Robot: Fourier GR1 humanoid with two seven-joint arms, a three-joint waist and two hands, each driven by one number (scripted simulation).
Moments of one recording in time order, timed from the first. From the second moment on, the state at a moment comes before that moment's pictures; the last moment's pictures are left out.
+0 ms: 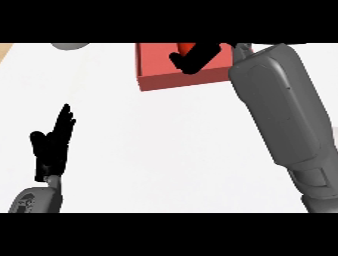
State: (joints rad) left arm -0.12 0.16 0.04 -1.29 0.01 0.20 0.01; right arm -1.11 -0.13 0.07 -1.12 0.78 0.26 0.12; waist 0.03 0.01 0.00
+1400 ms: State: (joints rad) left arm -0.16 0.14 0.02 -1.30 0.00 0.19 0.03; right arm -1.31 -0.18 -0.34 -0.29 0.54 0.09 -0.42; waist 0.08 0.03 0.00
